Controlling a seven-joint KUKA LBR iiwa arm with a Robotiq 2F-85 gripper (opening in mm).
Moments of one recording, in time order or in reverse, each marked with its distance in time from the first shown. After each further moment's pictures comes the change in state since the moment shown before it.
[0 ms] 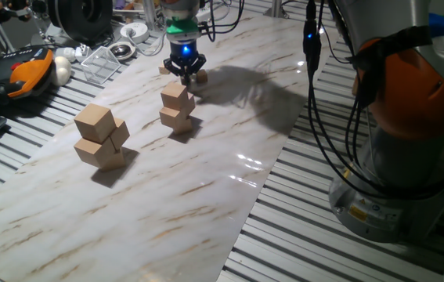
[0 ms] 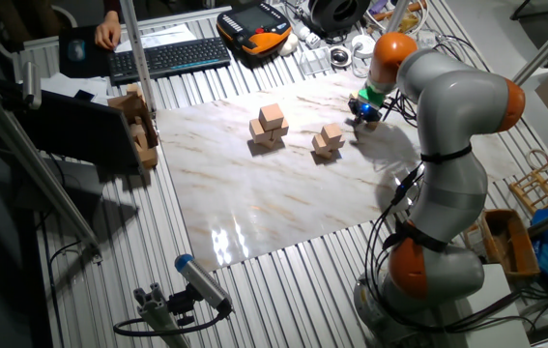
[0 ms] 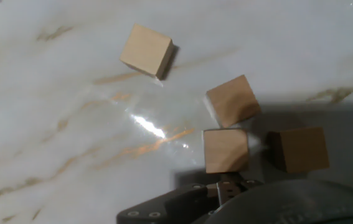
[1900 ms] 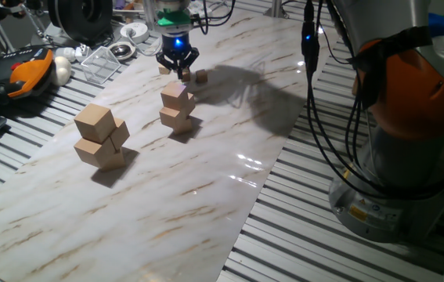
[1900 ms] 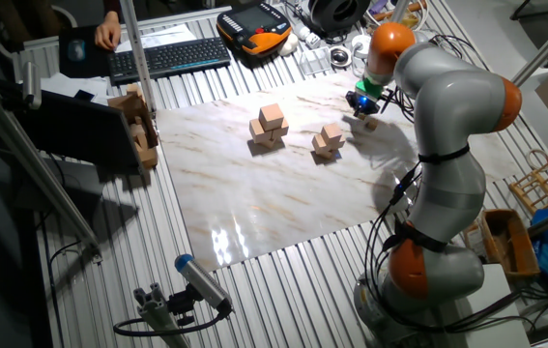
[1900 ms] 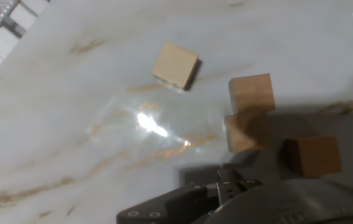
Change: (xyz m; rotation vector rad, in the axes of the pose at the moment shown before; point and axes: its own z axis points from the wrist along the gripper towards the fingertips) arm 0.000 0.026 -0.021 0.003 0.000 -0.019
